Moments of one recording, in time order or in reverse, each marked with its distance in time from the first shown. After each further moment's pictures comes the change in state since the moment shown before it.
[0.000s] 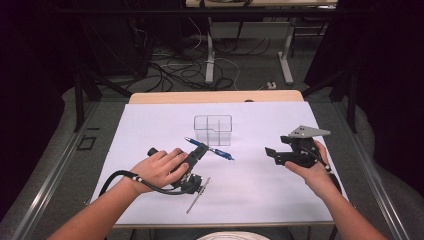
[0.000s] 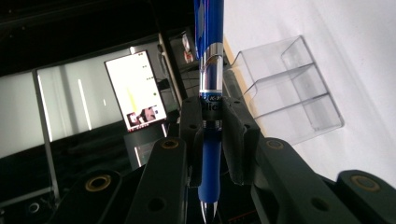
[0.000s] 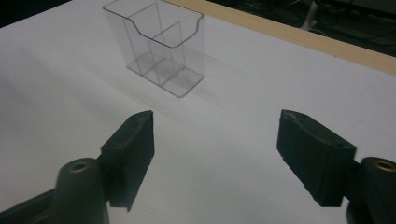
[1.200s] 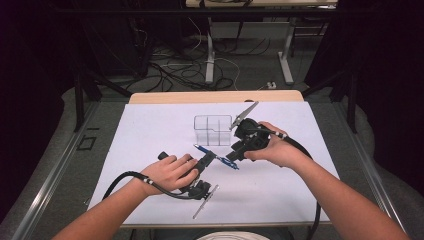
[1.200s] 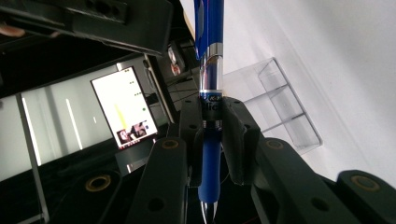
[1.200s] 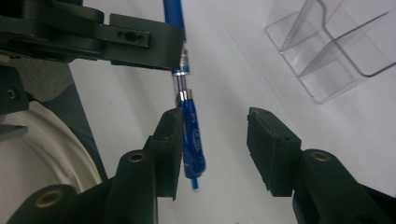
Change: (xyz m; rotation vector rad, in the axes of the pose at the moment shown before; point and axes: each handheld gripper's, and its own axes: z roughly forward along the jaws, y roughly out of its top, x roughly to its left) left arm -0.007 0.021 0.005 0.022 -0.074 0.145; right arm 0.088 0.096 0.055 0.479 0.381 -0.249
